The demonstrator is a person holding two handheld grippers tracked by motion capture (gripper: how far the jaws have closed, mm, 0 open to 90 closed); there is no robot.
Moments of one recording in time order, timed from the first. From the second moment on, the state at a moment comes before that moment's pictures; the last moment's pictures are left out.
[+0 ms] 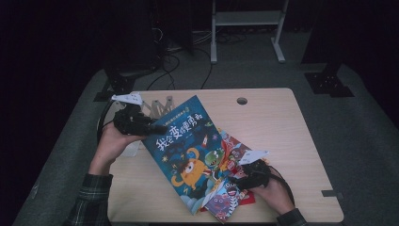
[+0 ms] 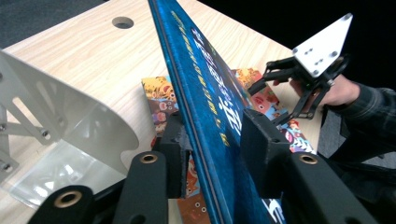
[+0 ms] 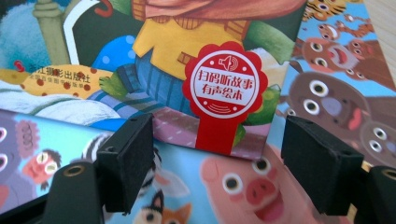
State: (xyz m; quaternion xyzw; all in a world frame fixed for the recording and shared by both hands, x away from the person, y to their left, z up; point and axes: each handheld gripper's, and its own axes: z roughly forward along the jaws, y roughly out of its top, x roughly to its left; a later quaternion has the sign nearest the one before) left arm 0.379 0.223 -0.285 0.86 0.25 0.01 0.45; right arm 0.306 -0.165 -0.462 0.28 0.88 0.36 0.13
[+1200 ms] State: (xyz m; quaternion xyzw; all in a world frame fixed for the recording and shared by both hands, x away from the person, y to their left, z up) left arm 0.364 0.176 -0.206 0.91 0.18 -0.01 0.36; right arm 0.322 -0.143 -0.464 0.28 0.87 0.37 0.13
